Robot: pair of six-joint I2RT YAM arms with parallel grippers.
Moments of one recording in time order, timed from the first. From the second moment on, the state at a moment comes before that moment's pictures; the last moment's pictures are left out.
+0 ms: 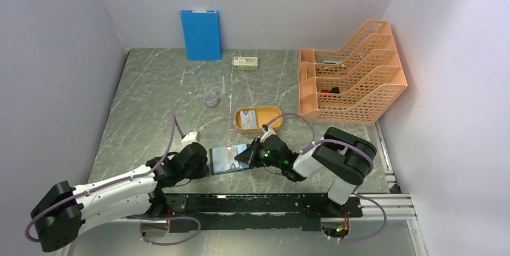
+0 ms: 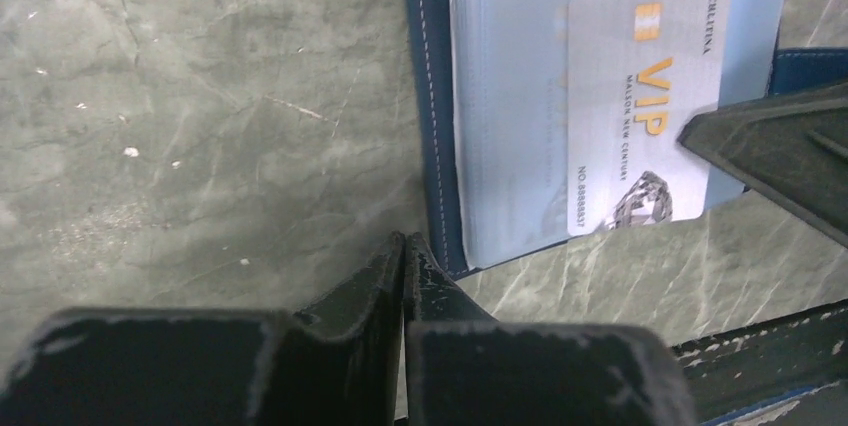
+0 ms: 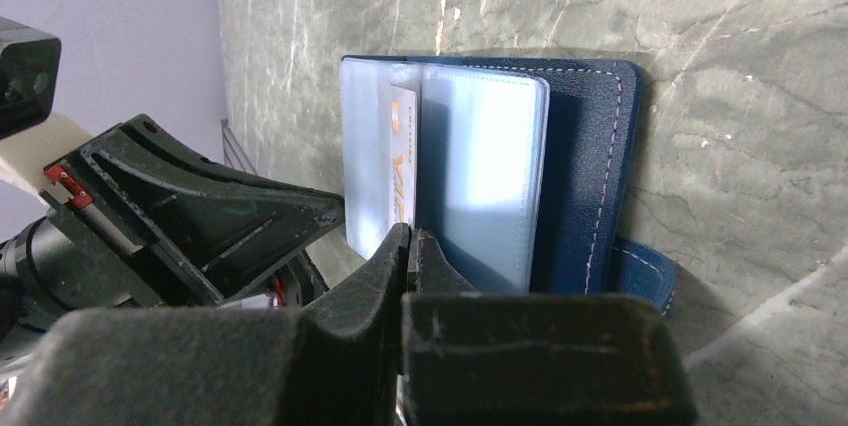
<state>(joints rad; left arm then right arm) -0.91 0.85 0.29 -0.38 -0.25 -0.98 0.97 1.70 0.35 0.90 -0.08 1.15</state>
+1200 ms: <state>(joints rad) -0.91 0.99 0.32 -0.24 -0.23 -0.94 0.99 1.63 0.46 0.64 -0.08 1.05</state>
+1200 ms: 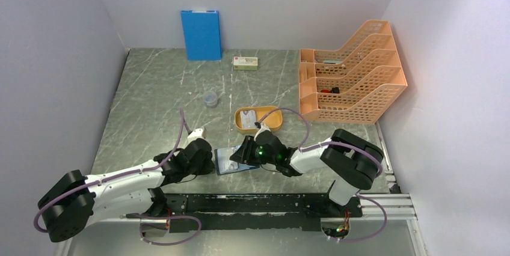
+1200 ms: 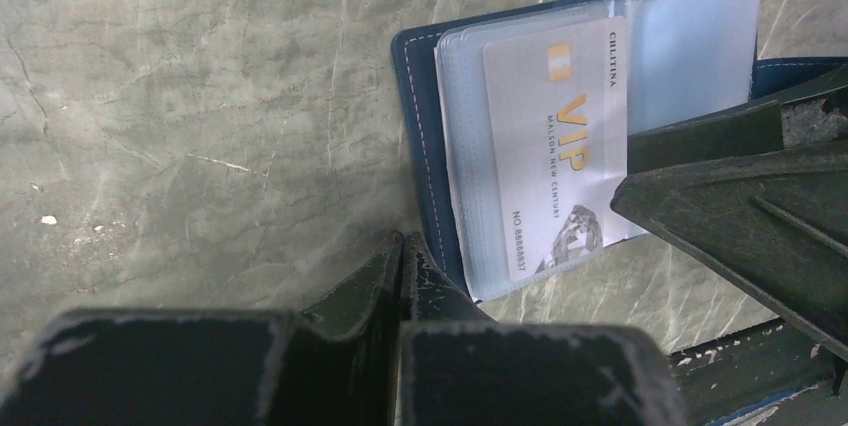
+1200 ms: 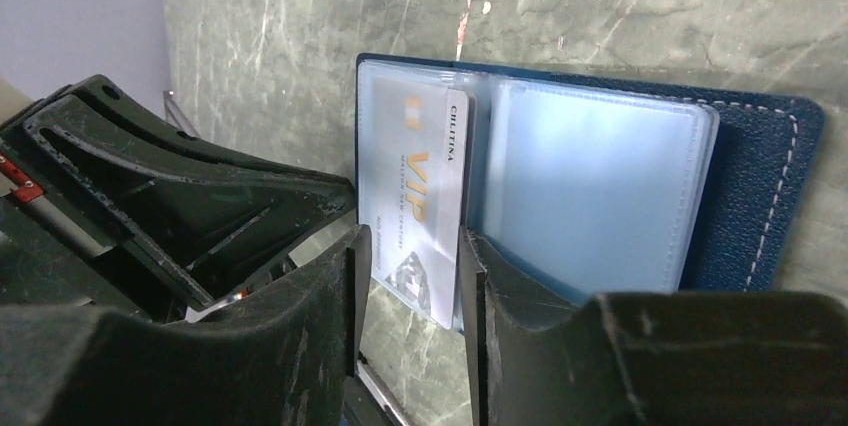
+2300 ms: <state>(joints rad) -0.90 0.95 0.36 -0.36 -0.29 -0.90 1.05 1.52 0.66 0.20 0.01 0.89</state>
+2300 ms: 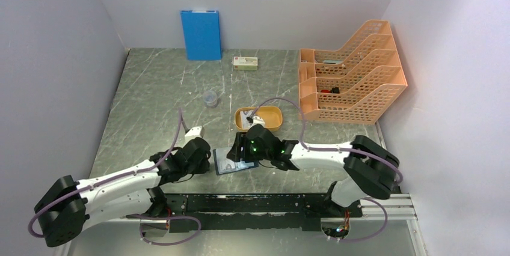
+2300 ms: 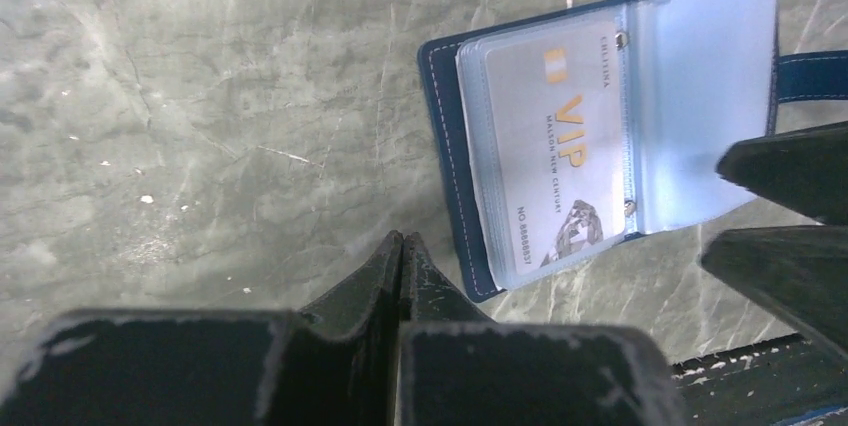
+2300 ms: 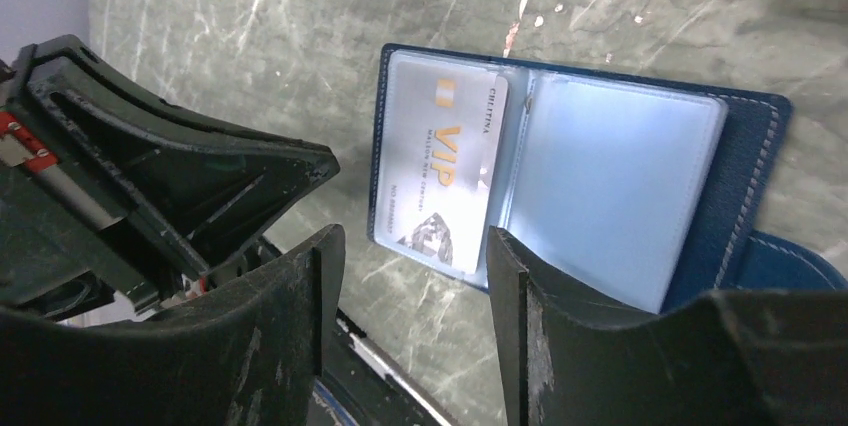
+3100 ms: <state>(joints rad) -0.90 0.71 0.51 -0.50 -0.28 -0.84 0.94 1.10 0.27 0.20 0.11 0.94</state>
